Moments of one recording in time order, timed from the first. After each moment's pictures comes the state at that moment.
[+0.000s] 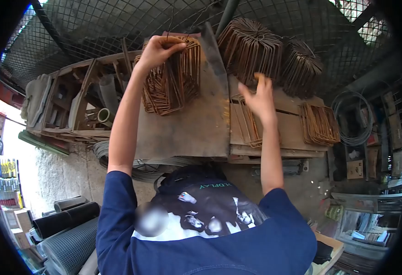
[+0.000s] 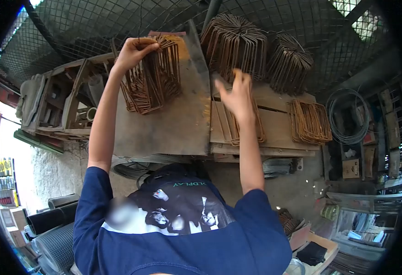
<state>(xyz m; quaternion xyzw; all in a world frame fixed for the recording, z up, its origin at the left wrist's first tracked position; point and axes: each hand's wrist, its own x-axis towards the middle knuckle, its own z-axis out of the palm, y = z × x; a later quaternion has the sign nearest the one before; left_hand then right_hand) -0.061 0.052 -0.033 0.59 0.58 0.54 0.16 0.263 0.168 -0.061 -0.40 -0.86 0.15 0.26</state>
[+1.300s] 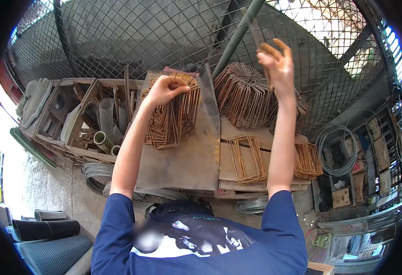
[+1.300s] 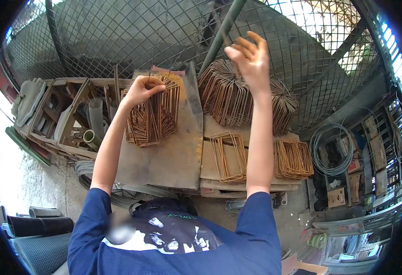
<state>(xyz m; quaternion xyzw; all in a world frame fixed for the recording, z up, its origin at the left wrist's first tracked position) -0.048 0.047 -0.026 0.54 0.54 0.59 0.26 0.195 0.214 0.131 -0.10 -0.77 0.43 0.47</state>
